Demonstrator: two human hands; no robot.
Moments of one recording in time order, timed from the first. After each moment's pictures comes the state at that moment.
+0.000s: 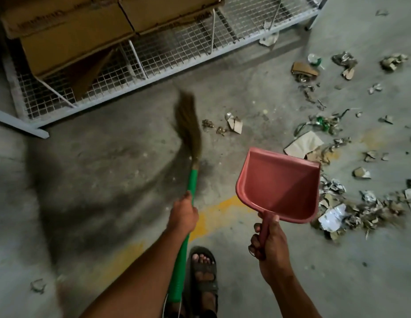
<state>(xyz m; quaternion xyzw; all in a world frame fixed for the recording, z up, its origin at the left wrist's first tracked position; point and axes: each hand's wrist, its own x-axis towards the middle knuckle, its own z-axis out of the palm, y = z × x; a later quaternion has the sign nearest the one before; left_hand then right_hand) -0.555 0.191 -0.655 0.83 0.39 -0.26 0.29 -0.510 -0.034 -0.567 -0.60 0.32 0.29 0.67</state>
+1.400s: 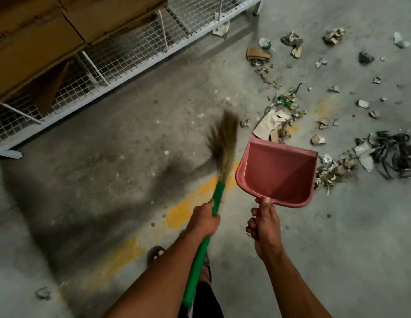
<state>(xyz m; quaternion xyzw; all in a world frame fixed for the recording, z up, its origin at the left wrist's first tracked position) -0.556 0.060 -0.573 0.79 0.28 -0.37 0.40 -0.523 -0.107 -0.512 -0.62 0.37 0.19 0.66</state>
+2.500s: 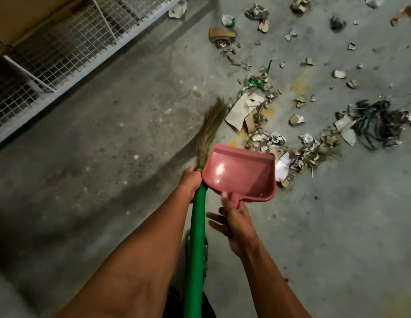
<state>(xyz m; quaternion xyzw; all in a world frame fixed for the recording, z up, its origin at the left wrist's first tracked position) -0.407 0.007 -0.661 0.59 0.45 -0.27 0.62 -0.486 -0.135 -0.532 -0.53 0.39 0.32 0.68</state>
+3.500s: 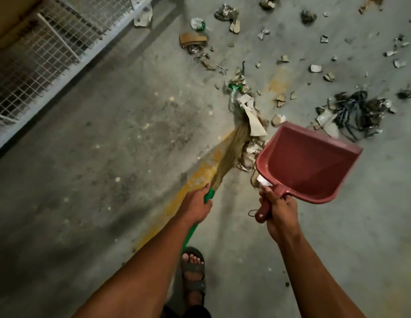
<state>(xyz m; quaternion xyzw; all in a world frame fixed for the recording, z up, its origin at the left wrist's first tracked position) -0.392 -0.029 -0.669 0.87 0.06 -0.37 0.34 -0.394 -0.259 -0.581 -0.57 0.50 0.06 0.65</state>
